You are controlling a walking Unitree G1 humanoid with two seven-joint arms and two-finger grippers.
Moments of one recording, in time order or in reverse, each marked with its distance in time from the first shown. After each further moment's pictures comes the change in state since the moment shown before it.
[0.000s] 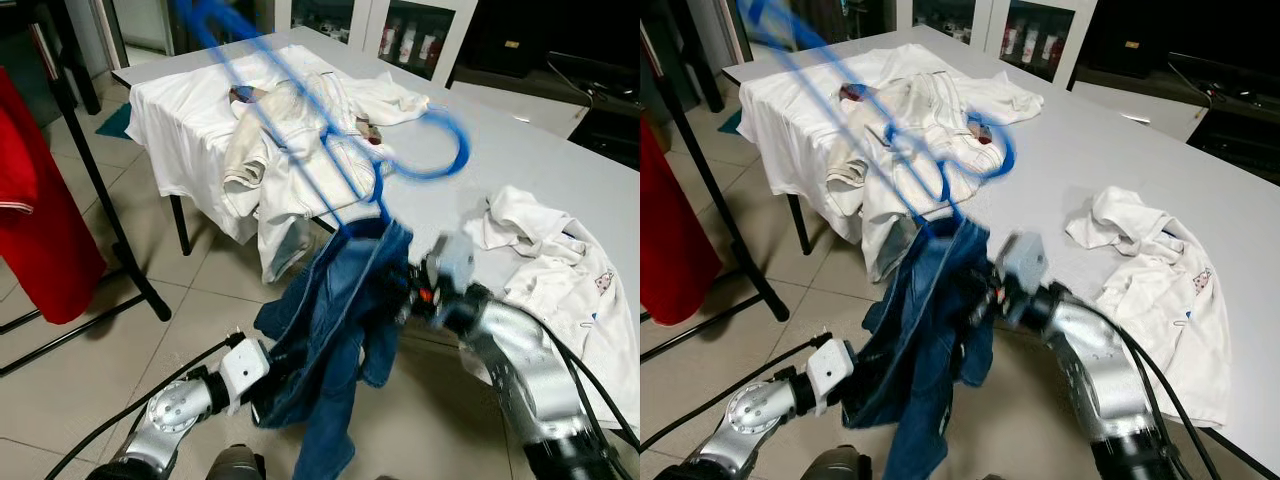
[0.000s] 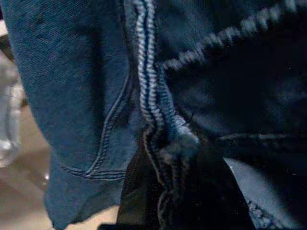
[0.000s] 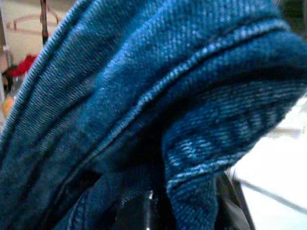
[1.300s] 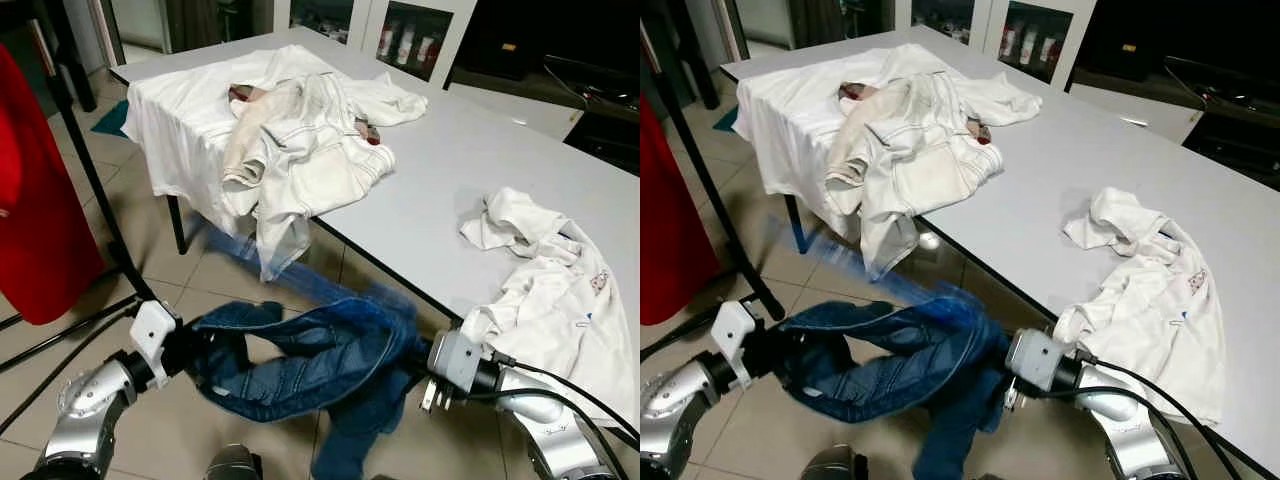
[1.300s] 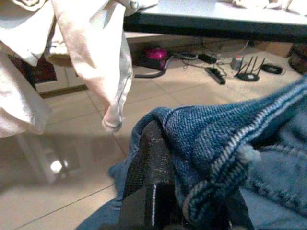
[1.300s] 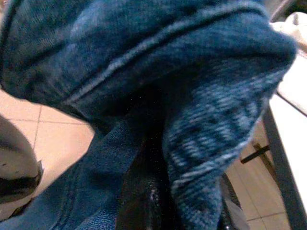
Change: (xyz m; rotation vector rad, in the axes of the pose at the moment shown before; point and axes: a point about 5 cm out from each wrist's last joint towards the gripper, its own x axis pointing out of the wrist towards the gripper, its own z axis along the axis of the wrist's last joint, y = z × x) left arm -0.069 0.062 0.008 -0.217 -0.107 0.240; right arm -0.062 0.021 -0.070 -0.231 0.268 0.095
